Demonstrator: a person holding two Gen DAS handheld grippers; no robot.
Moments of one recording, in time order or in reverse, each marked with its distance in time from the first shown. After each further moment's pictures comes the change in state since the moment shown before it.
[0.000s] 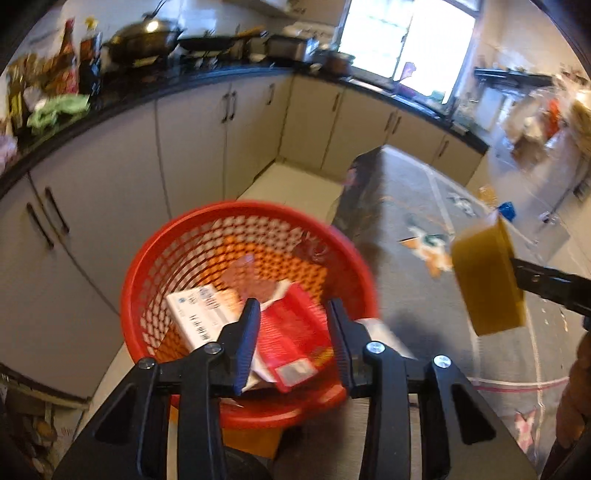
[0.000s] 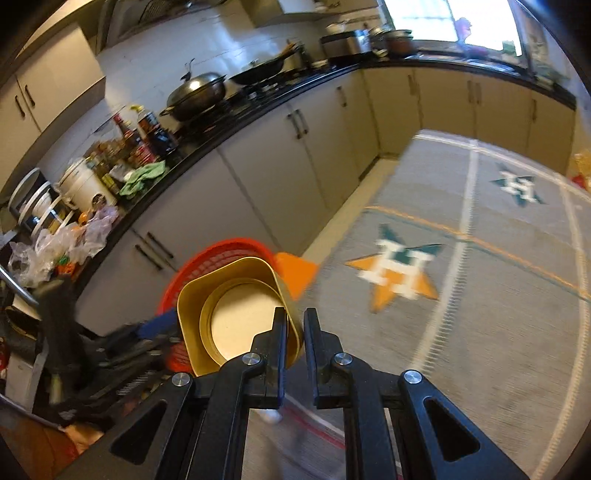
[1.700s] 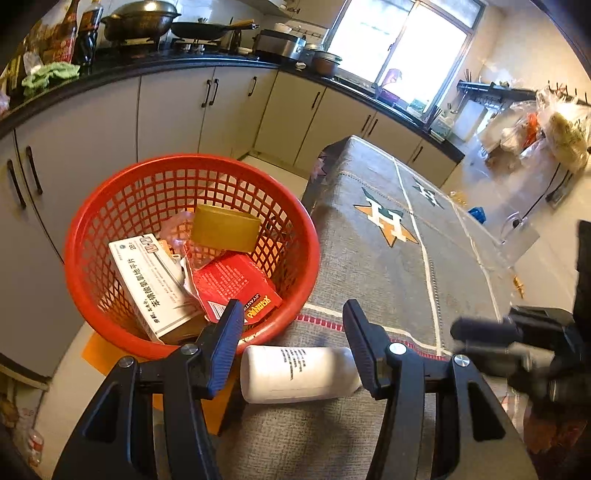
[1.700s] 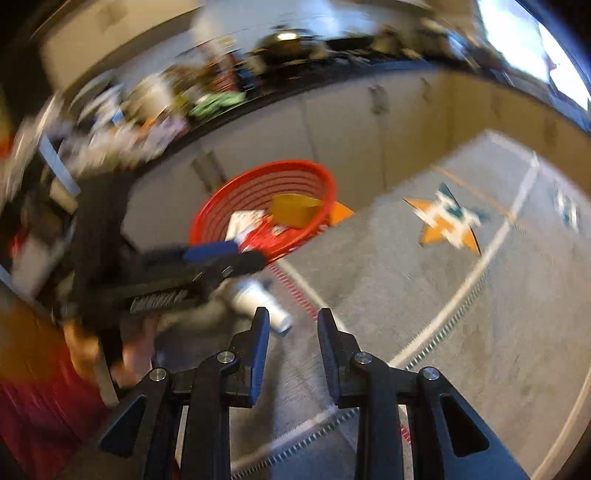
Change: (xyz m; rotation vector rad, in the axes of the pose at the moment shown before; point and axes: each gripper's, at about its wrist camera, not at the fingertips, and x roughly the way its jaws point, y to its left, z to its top) left arm -0.009 -0.029 -0.050 -0.060 -0.015 -0.146; right arm -0.017 0.012 -0.081 -0.377 0.110 0.142
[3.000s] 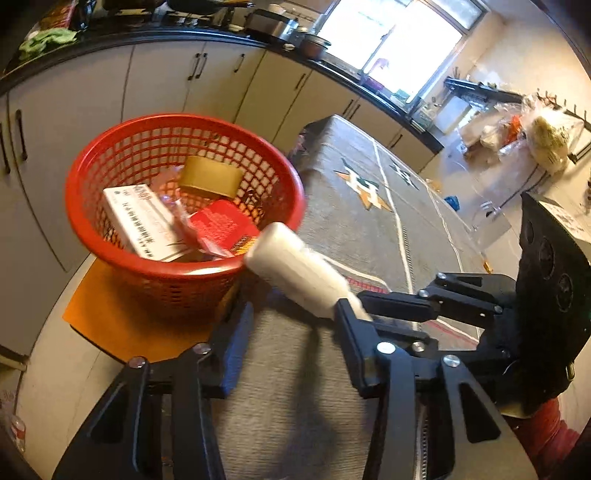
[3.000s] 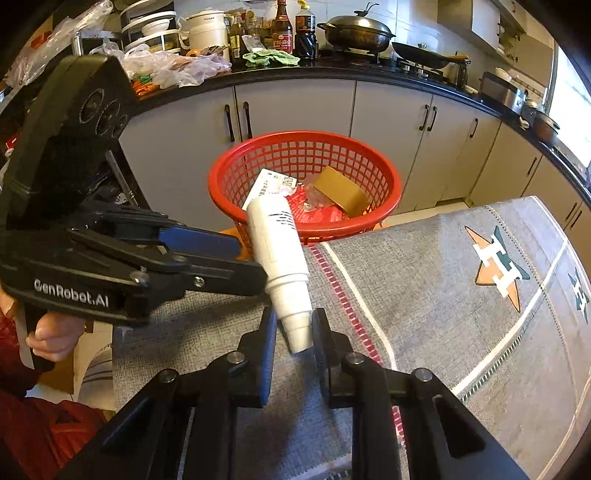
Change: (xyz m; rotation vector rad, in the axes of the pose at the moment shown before) left arm -0.018 0.009 -0.029 -0.027 0.078 -0.124; right arm 0.059 0.038 -0.007 -0.270 0.073 -0.066
